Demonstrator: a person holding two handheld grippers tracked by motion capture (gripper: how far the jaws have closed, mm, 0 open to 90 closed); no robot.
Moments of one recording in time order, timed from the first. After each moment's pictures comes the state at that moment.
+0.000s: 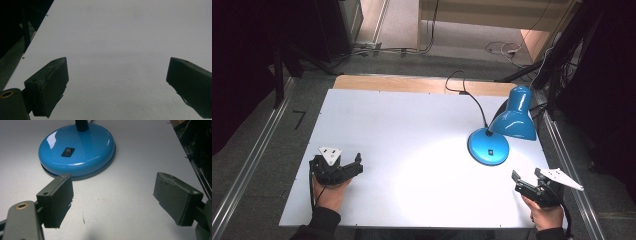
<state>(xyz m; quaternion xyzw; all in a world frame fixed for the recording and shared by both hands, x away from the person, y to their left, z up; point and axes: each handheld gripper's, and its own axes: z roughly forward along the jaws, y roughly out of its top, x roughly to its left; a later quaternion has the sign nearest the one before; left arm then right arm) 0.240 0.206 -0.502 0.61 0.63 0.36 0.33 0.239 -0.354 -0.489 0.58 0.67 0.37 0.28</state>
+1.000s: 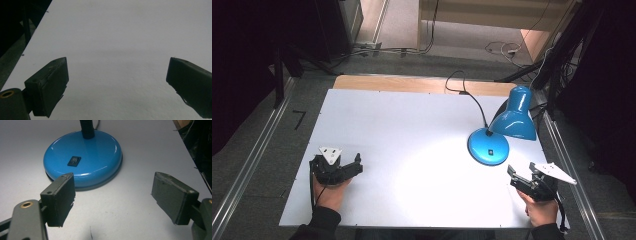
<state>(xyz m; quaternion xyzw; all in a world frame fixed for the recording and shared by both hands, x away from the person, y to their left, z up) 0.242 0.207 -0.506 0.61 0.63 0.35 0.33 0.252 -0.341 -0.486 0.57 0.67 0.38 0.29</state>
